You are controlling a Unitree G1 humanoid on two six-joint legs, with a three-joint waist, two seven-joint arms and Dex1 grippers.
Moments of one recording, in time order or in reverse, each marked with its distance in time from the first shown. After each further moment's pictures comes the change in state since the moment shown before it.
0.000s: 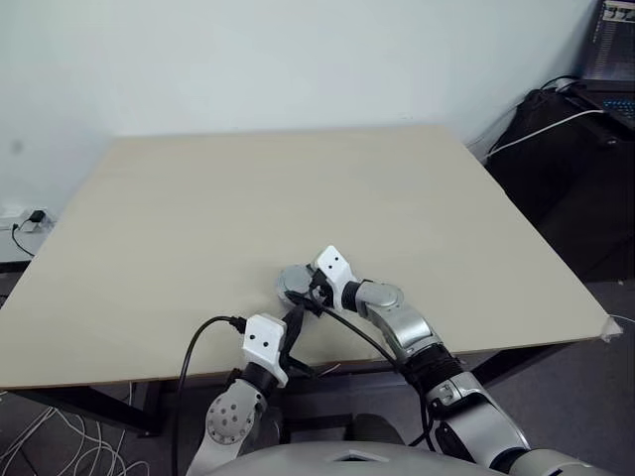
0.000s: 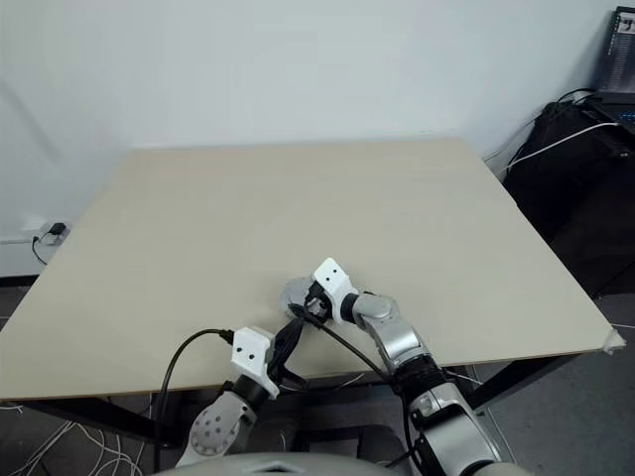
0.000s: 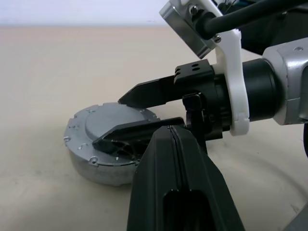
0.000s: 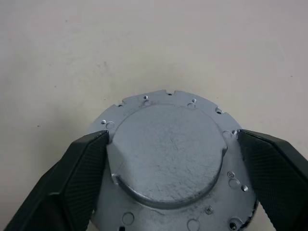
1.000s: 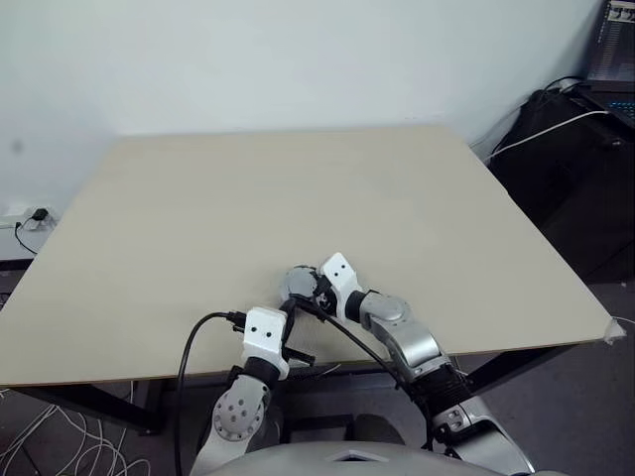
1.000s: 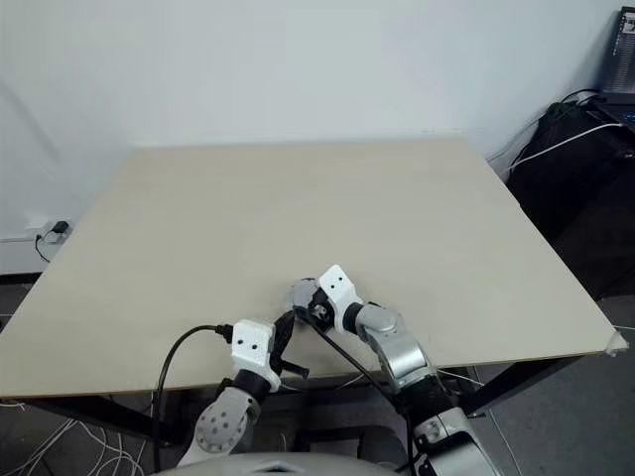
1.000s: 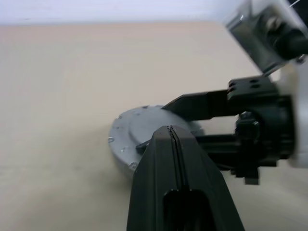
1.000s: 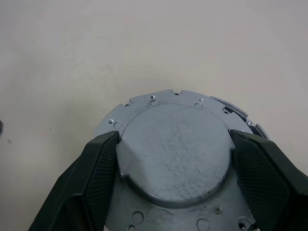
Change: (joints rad) left arm -0.008 0.003 -0.003 -0.077 0.025 0.092 0.151; right arm 0.131 0.021 -0.022 -0.183 0.006 0.067 -0.060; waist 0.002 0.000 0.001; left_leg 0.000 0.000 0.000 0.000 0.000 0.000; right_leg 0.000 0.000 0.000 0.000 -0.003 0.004
